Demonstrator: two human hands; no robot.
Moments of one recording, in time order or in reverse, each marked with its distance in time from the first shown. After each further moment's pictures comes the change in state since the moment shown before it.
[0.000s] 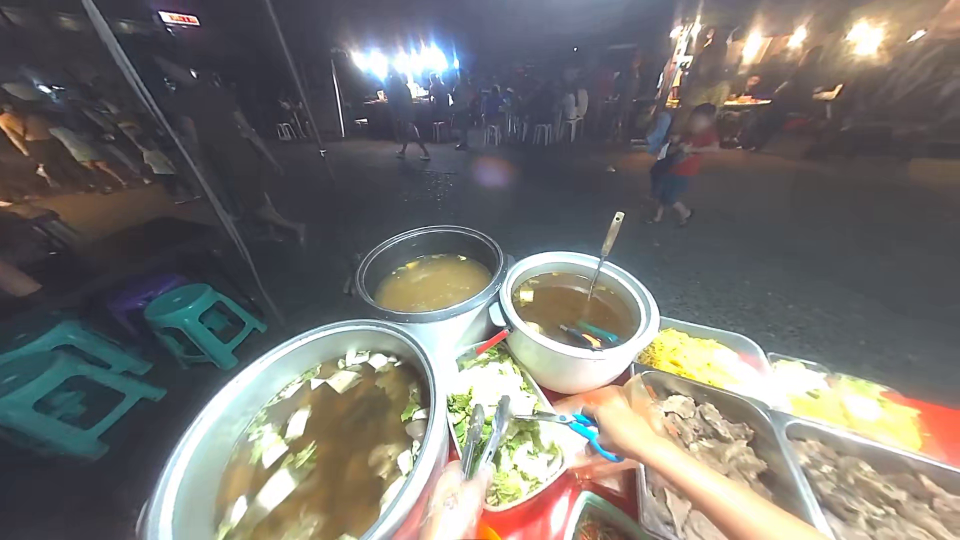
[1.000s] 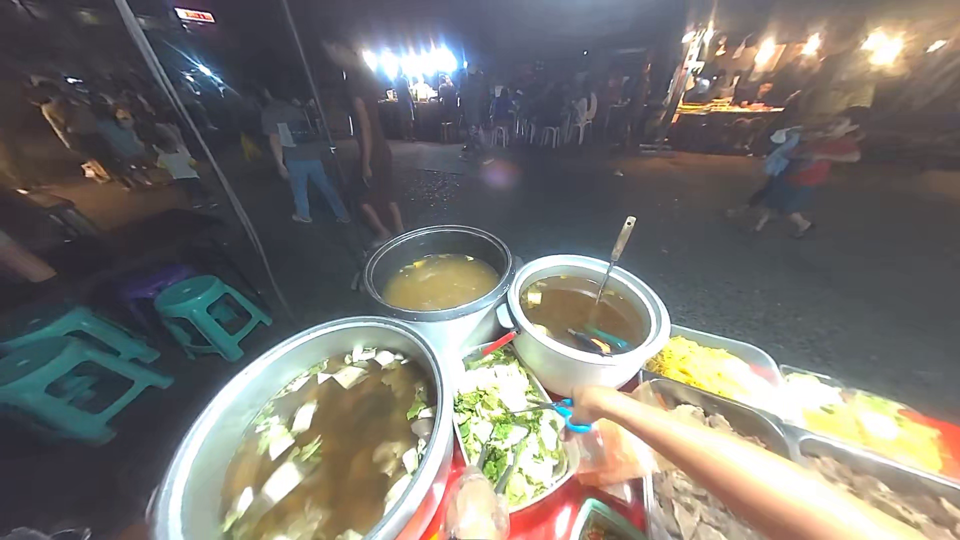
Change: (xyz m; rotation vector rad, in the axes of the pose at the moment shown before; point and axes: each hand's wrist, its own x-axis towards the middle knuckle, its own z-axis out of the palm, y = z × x) left_hand 0.002 0.013 0.040 0.488 0.069 -0.079; right_hand 0.044 -0.057 -0.050 -0.164 -0.257 0.126
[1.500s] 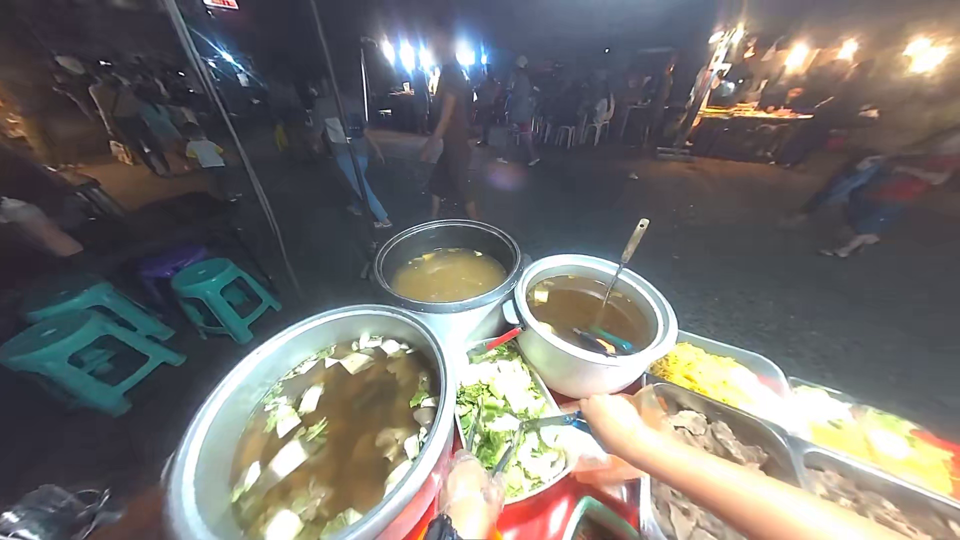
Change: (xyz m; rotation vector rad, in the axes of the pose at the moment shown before) left_hand -0.001 0.002 -0.020 -0.052 -0.014 -0.048; right_hand -0.061 -0.008 0.033 -0.255 0.225 0.039
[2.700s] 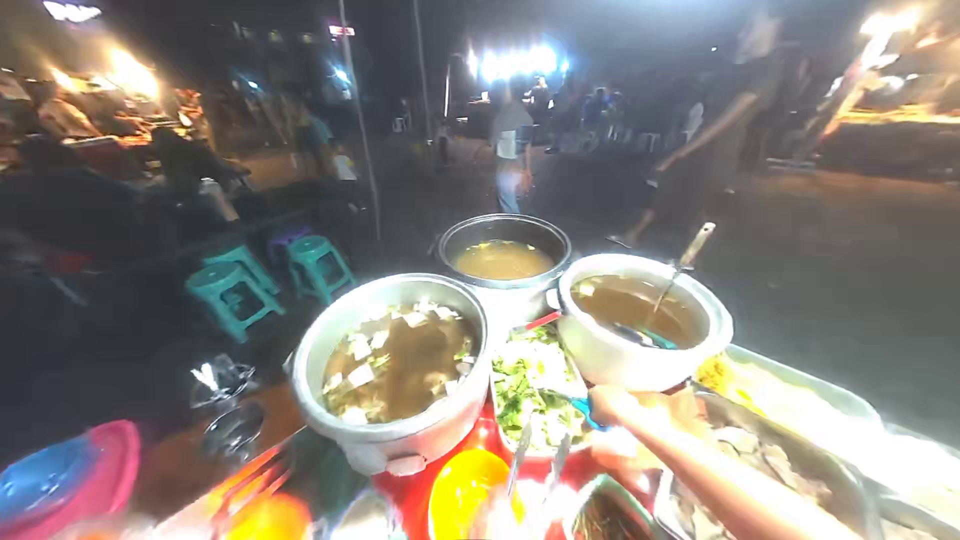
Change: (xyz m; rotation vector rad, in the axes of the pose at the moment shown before) left_hand -0.137 -0.031 0.067 -0.354 0.111 0.023; right_hand 0.058 -0.006 0.034 0.211 0.015 -0.150
